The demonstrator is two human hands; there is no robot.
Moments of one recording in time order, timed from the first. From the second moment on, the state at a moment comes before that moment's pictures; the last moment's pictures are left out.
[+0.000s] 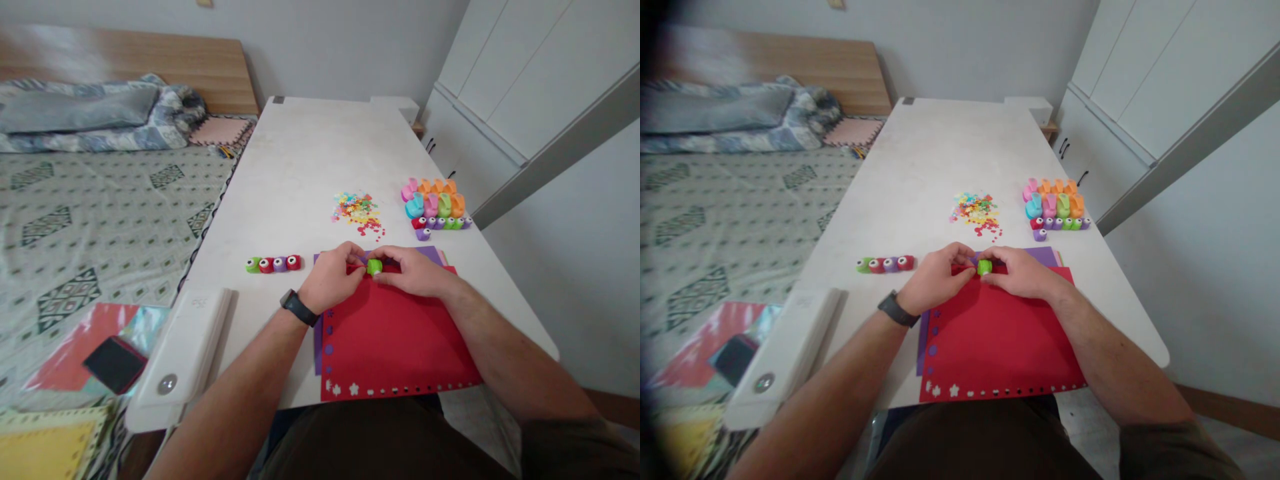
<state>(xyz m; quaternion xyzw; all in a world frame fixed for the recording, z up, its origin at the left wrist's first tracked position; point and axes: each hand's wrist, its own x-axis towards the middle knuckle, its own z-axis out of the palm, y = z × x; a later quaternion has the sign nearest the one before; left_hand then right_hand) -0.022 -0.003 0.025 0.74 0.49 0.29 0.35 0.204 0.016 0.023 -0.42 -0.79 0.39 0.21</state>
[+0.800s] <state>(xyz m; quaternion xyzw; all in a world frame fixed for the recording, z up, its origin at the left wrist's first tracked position) -0.021 -0.003 0.026 0.73 0.49 0.30 0.37 0.201 0.014 0.028 -0.41 -0.81 0.38 0.20</state>
